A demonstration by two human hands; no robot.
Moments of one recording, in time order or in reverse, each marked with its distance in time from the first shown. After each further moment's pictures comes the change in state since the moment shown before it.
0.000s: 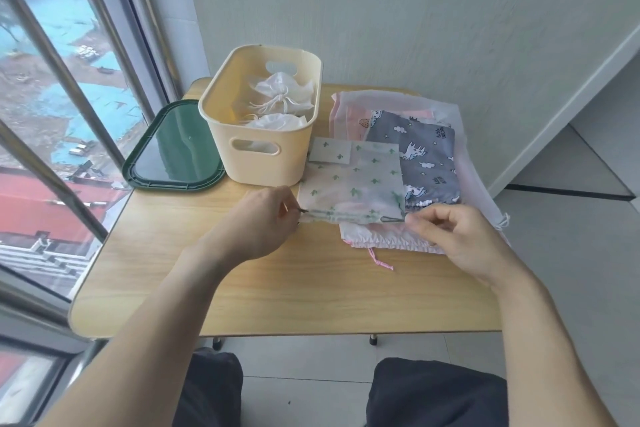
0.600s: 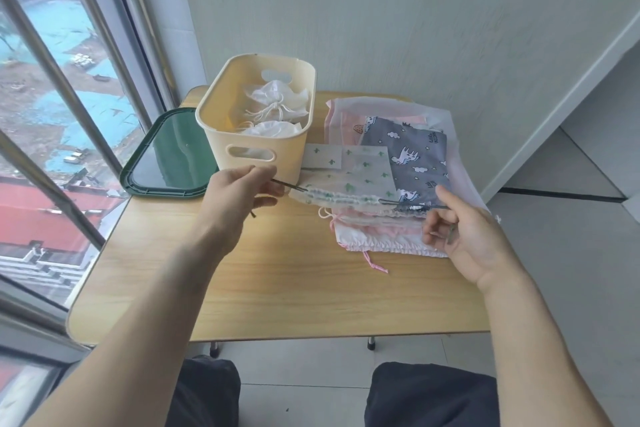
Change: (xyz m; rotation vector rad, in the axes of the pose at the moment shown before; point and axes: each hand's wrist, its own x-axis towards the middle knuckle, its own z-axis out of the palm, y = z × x) left_hand 0.014 -0.008 -0.010 -1.039 0.286 -0.172; right_hand 0.009 -0.007 -0.003 0.662 0.233 0.285
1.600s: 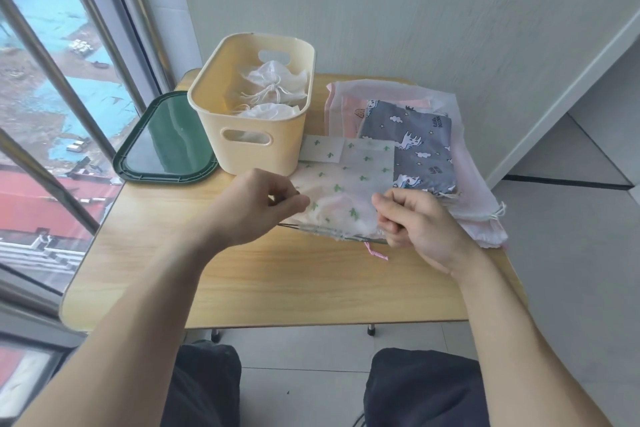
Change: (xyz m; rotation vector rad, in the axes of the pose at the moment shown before) left_hand -0.013 -0.002 0.002 0.770 -0.360 0.220; right_hand -0.010 0.015 0.038 -0.311 -0.478 -0.115
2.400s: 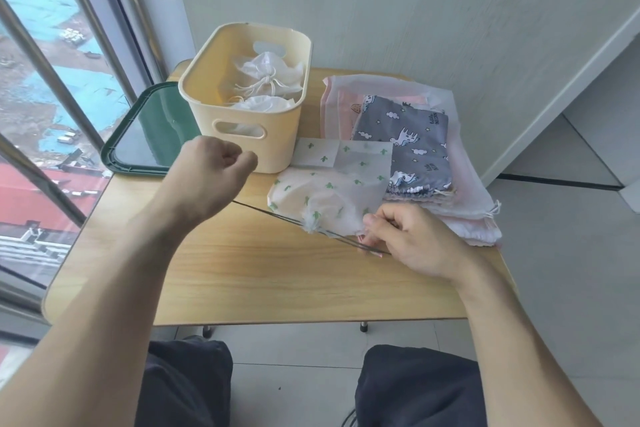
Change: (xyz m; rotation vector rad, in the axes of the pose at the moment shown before) left_hand -0.001 0.000 -0.026 0.078 0.339 -0.079; right_hand -0.016 -0.002 0.002 -0.595 -0.017 0.050
